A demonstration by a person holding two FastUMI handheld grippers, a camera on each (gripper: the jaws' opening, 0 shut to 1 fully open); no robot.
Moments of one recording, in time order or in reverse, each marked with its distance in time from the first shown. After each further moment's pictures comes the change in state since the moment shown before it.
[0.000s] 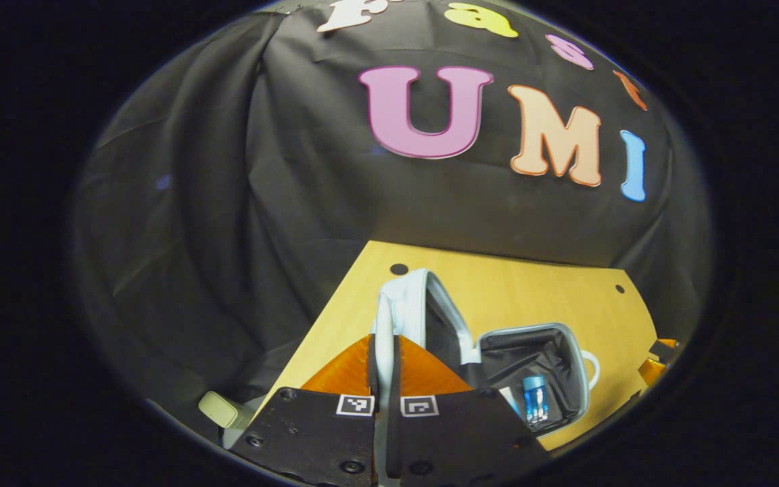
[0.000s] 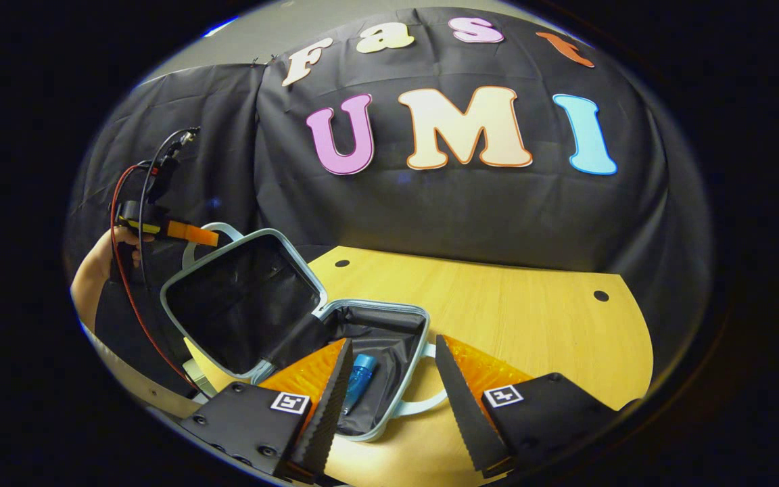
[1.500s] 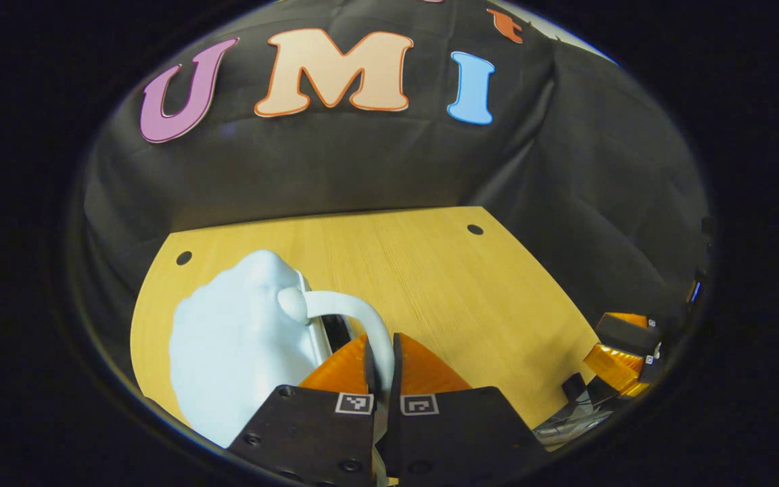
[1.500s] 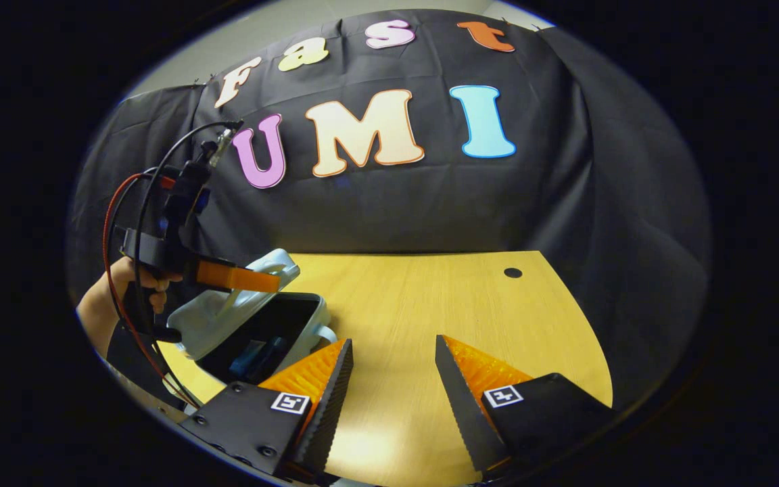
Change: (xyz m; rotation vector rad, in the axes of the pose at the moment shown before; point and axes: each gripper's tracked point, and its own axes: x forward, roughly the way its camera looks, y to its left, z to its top) left arm 0.047 -0.360 -0.105 0.200 0.208 -0.505; right arm -0.088 -0.153 -0.025 0.096 -0.002 -0.226
